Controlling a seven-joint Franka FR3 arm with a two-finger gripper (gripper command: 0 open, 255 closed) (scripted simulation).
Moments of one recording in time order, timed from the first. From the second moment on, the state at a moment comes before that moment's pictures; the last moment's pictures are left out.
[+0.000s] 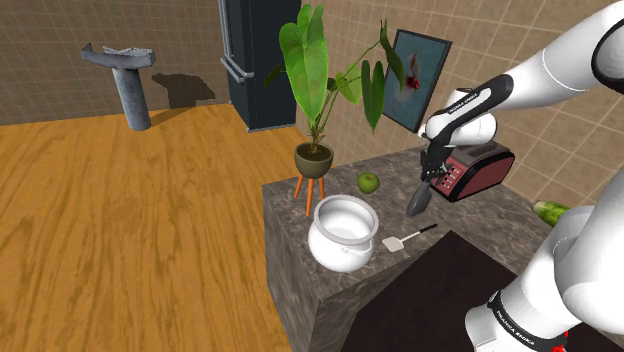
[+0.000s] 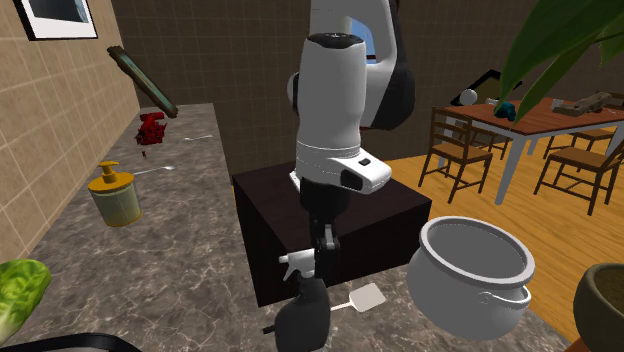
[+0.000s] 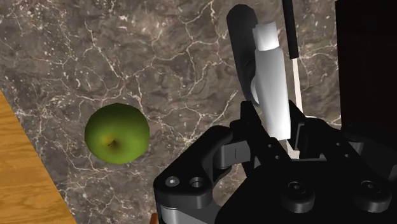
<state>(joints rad) 0.24 0.08 -0.81 -2.45 0.03 2.57 -1.76</state>
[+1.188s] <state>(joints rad) 0.23 -0.17 -0.79 -2.36 -0.21 2.30 -1.59</state>
